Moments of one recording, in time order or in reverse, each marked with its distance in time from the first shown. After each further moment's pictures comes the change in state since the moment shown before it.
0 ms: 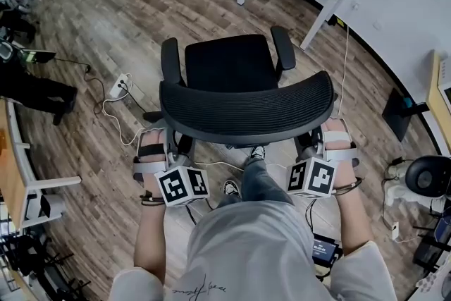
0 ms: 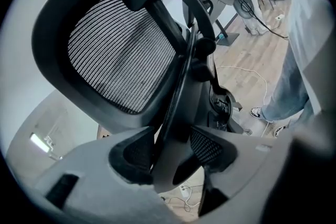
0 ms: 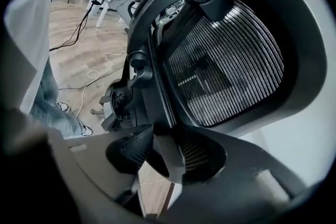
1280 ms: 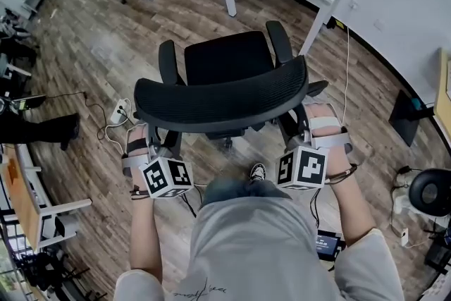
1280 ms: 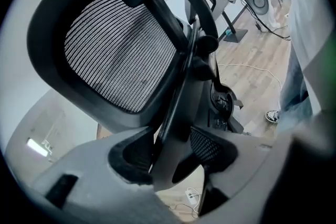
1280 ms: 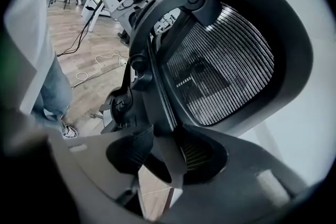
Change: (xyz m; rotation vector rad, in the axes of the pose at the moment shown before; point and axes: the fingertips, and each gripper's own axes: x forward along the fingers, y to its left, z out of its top) left arm 0.156 0.079 0.071 0.005 0.026 -0.001; right arm 0.127 -0.118 -0.061 0.040 -0.086 -0.005
